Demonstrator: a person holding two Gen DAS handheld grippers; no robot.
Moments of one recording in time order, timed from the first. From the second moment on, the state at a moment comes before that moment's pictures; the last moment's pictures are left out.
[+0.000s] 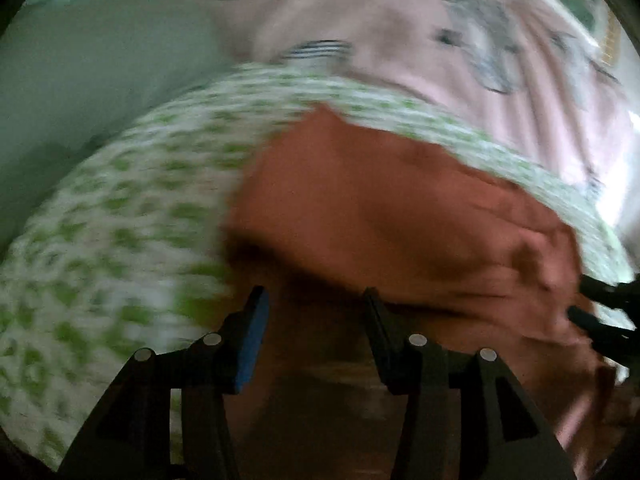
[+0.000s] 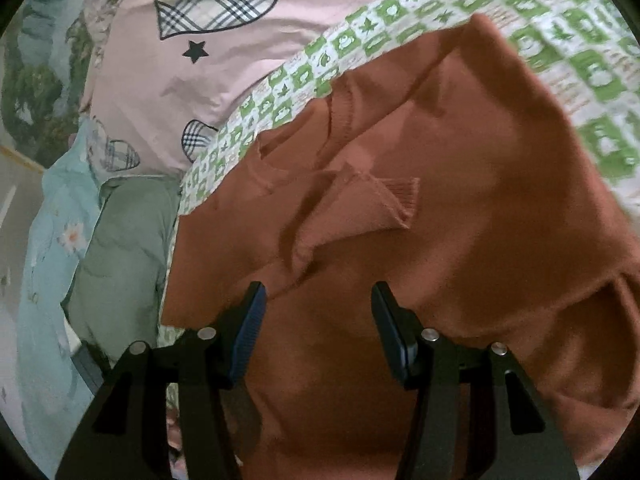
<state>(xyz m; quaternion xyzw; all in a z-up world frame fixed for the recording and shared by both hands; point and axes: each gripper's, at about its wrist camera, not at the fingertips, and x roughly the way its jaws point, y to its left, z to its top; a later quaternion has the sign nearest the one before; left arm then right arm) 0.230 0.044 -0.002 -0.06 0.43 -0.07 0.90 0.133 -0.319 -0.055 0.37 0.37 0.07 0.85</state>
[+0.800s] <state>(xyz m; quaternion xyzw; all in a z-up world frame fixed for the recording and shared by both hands) 0.278 0.066 -0.028 -0.07 0.46 -0.03 0.89 0.120 -0.394 -0.066 0.37 0.33 -0.06 0.87</state>
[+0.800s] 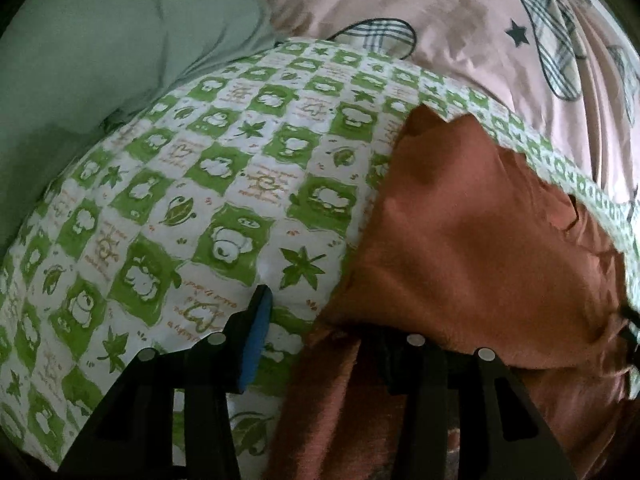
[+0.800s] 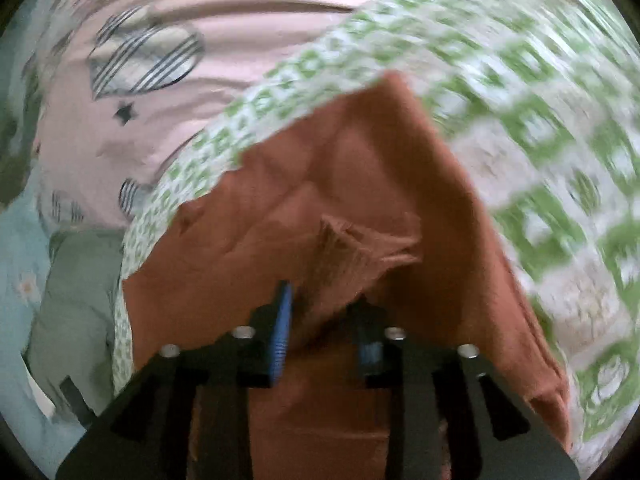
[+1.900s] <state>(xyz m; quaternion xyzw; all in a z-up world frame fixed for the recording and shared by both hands) 0.260 0.080 -0.030 -0.12 0.43 -0.04 0.89 0.210 -0.222 0.019 0.15 0.38 0.24 0.88</state>
